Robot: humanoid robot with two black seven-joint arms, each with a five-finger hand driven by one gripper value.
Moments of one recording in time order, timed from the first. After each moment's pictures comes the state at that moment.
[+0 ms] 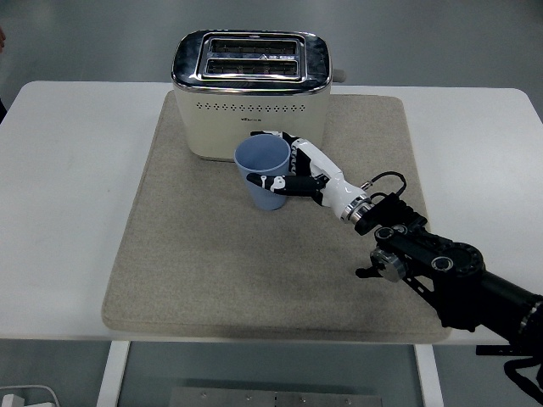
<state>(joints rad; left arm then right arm) 0.03 0.00 -0.05 -0.17 -0.03 -0.09 0.11 0.81 0.00 0.36 0.76 -0.63 0.01 0.50</state>
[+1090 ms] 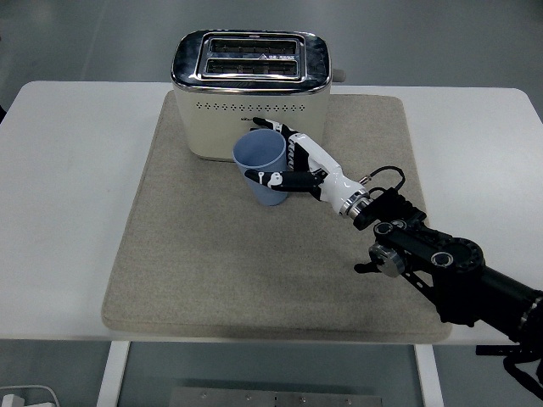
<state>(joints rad) 0.03 0.00 -0.05 -0.17 -0.03 -0.09 0.11 0.83 0.00 0.36 0.77 -0.63 0.01 0.50</state>
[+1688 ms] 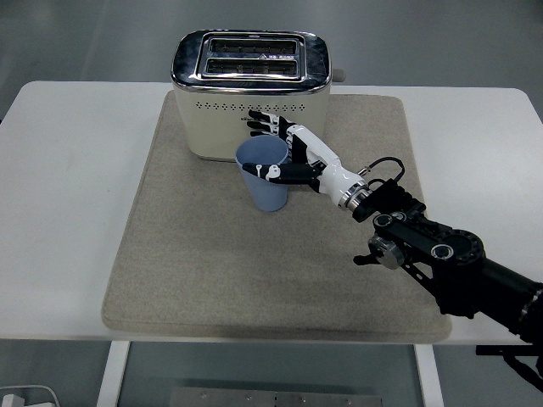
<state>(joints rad) 0.03 0.00 -0.05 -0.16 -0.03 -0.09 0.11 0.86 0.00 0.36 0.76 -0.63 0.01 0.48</state>
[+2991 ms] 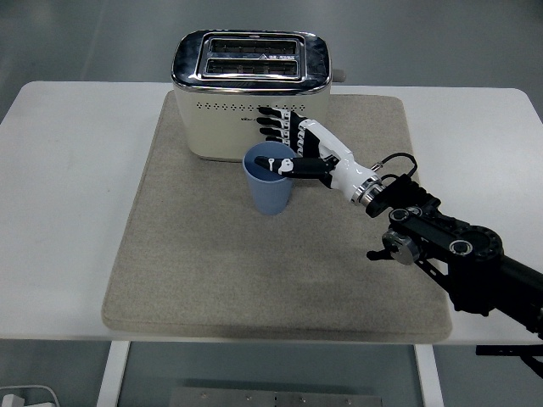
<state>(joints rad) 0.03 0.00 -0.05 -0.16 -0.03 -0.09 0.11 0.86 -0.07 0.38 0.83 -0.60 0.04 0.48</state>
